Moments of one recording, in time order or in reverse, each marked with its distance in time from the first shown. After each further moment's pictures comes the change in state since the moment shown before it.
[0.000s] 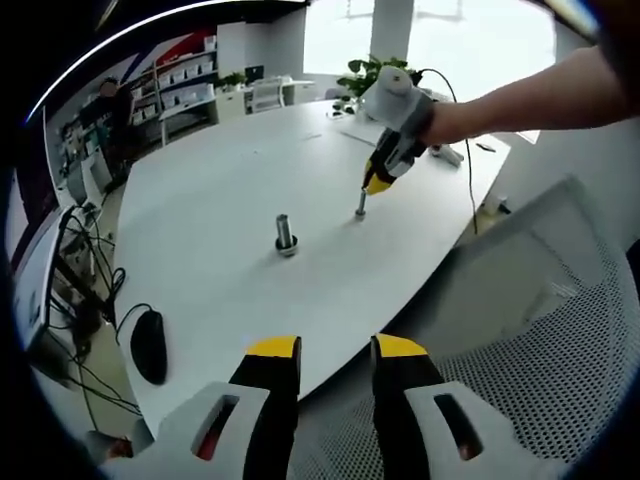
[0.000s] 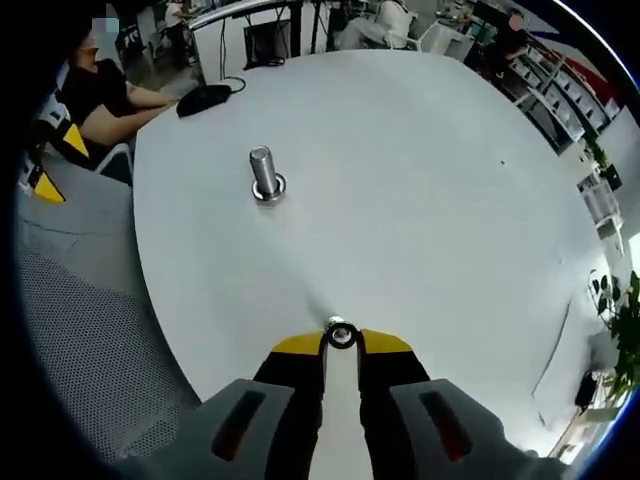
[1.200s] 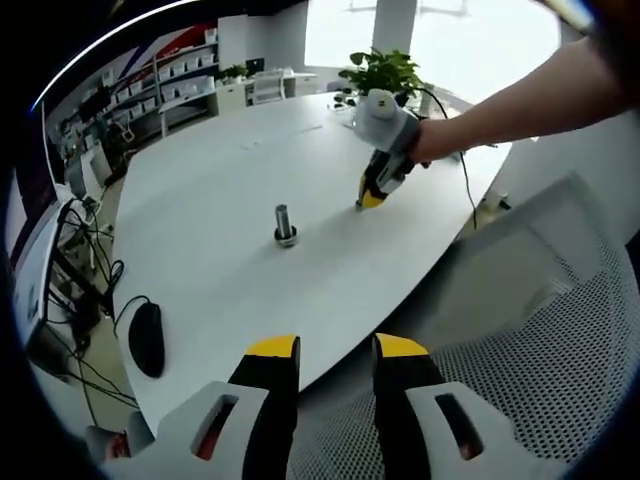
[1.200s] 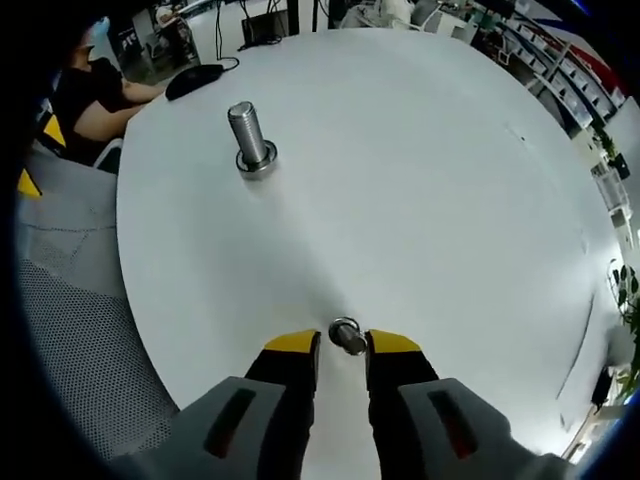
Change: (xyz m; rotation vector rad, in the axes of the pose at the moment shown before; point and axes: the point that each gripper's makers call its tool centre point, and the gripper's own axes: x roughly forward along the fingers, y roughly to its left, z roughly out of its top) left arm 0.002 -0.001 -0.006 -0.014 0.033 0.002; right arm 0.034 0.006 -0.020 0.039 0.025 0.023
